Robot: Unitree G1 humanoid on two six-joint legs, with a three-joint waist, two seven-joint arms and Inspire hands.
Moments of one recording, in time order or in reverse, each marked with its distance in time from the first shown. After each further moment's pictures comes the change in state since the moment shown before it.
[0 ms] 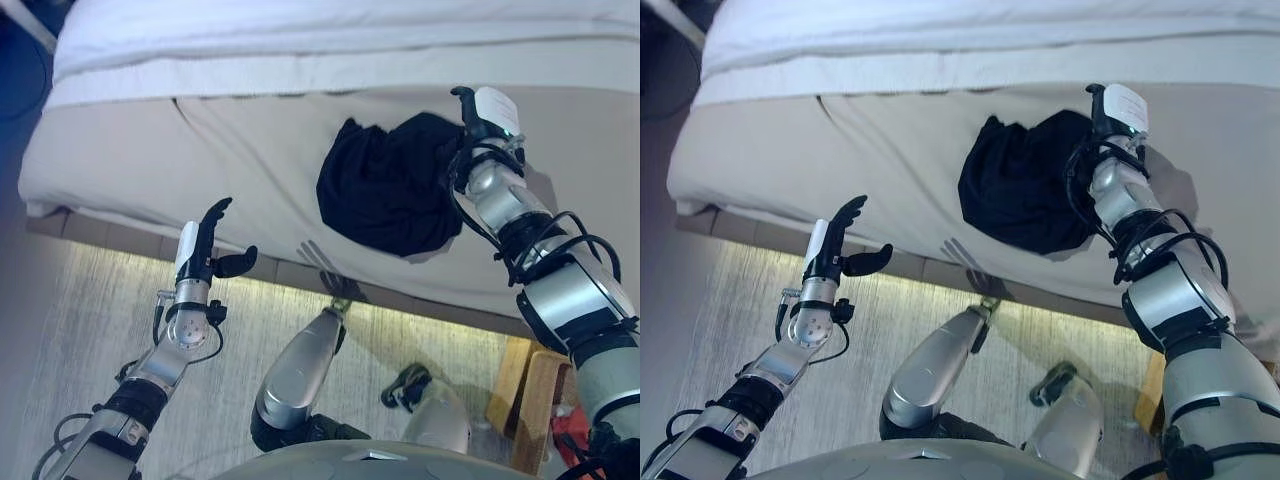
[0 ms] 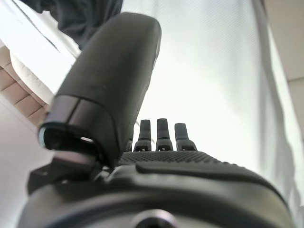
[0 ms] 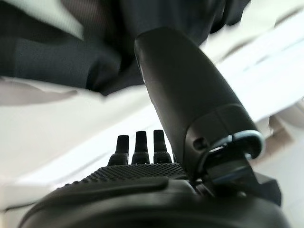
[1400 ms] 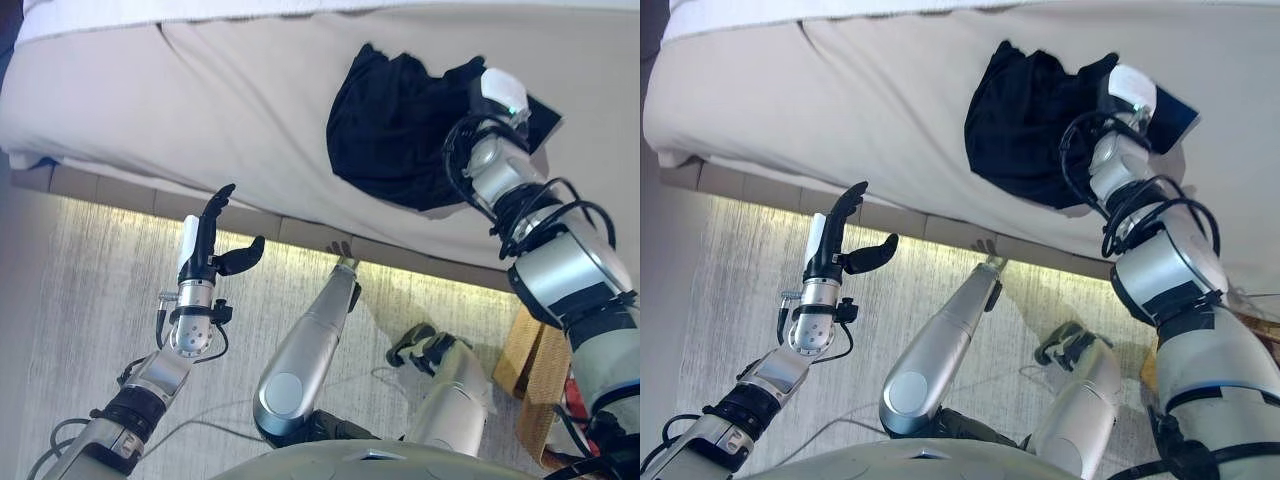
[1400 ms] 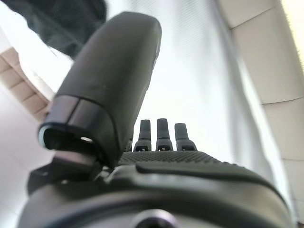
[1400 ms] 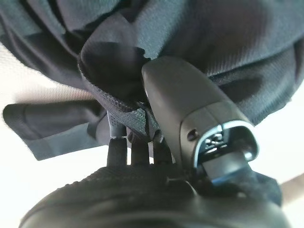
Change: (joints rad) left arm 0.060 0.028 -0.027 -0.112 -0.021 -0.059 0.094; right arm -0.102 0.032 0.055 0.118 0.067 0.053 0.003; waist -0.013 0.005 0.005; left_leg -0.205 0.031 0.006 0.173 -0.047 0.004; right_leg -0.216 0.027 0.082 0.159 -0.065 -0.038
